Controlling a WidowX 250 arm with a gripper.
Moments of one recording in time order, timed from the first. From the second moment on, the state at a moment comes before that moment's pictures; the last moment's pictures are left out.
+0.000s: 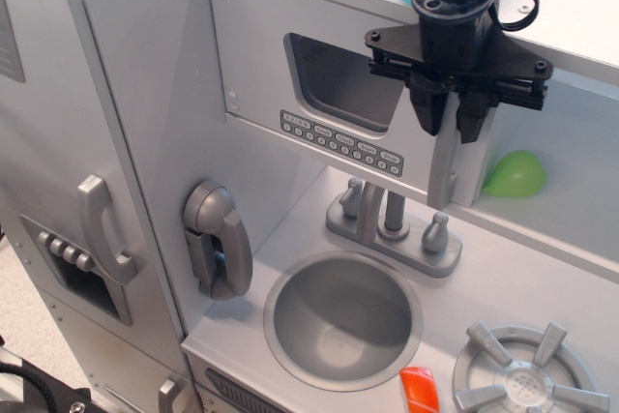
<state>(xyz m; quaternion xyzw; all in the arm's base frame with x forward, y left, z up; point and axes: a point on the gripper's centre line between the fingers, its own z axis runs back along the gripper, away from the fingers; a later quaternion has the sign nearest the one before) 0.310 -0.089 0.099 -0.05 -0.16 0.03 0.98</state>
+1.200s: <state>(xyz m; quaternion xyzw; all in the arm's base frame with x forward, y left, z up) 0.226 -0.119 0.110 -0.01 -0.07 0.01 1.00</state>
